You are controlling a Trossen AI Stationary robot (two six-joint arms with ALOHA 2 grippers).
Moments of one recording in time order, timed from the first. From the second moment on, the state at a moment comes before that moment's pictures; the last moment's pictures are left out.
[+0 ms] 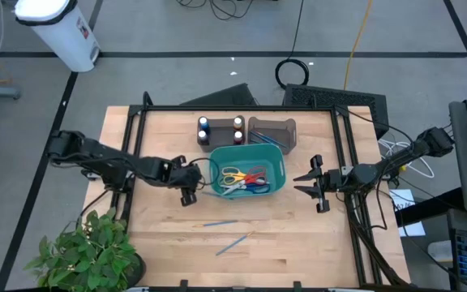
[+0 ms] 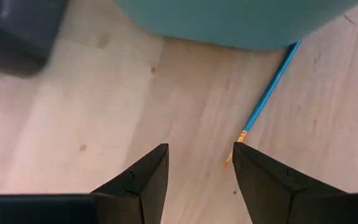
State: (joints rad) left arm -0.12 1.38 0.71 -0.48 -0.23 -0.36; right arm 0.41 0.65 0.07 0.81 0.34 -0.07
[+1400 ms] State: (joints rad) left arm -0.13 1.48 0.49 -0.08 -0.07 -0.18; right arm 0.41 0.65 0.07 0.81 0.34 -0.07
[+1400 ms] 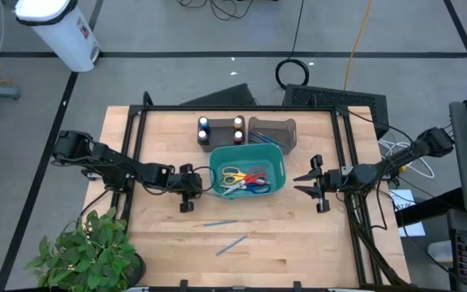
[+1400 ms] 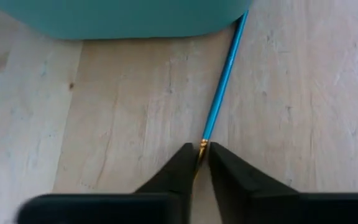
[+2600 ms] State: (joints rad) left arm -0.32 1.41 0.49 0.28 0.02 -0.31; right arm 0.41 0.65 0.07 0.81 0.34 -0.07
